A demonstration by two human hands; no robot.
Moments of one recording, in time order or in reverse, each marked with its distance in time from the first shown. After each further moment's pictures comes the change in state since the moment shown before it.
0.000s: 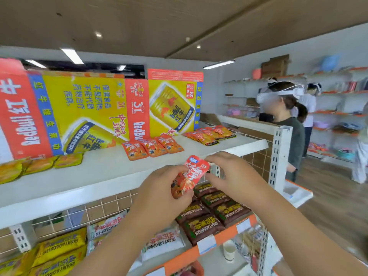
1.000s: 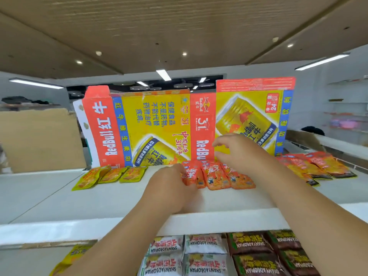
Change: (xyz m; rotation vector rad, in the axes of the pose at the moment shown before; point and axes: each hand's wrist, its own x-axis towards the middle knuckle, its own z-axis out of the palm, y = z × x) left_hand 0.098 -0.079 -0.052 0.453 0.100 -0.604; right_hand 0.242 -0.017 0.076 0.176 -0.098 -0.281
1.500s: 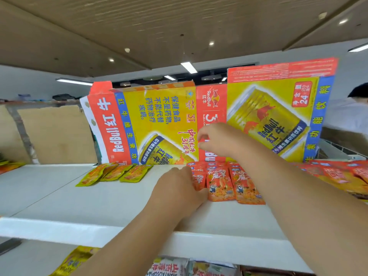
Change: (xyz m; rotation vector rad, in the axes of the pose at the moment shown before) left_hand 0.028 0.026 0.041 0.222 -0.001 -0.107; right_hand 0.095 0.005 0.028 0.037 -0.225 -0.128
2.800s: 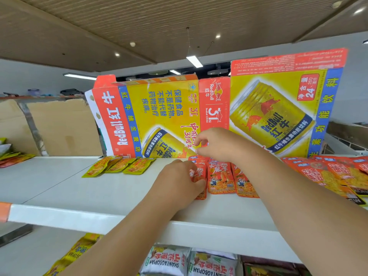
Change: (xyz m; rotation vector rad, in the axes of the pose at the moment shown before) left_hand 0.003 -0.009 0.005 -0.097 0.005 0.033; right_hand -0.019 -0.009 0.016 0.142 -0.073 -0.020
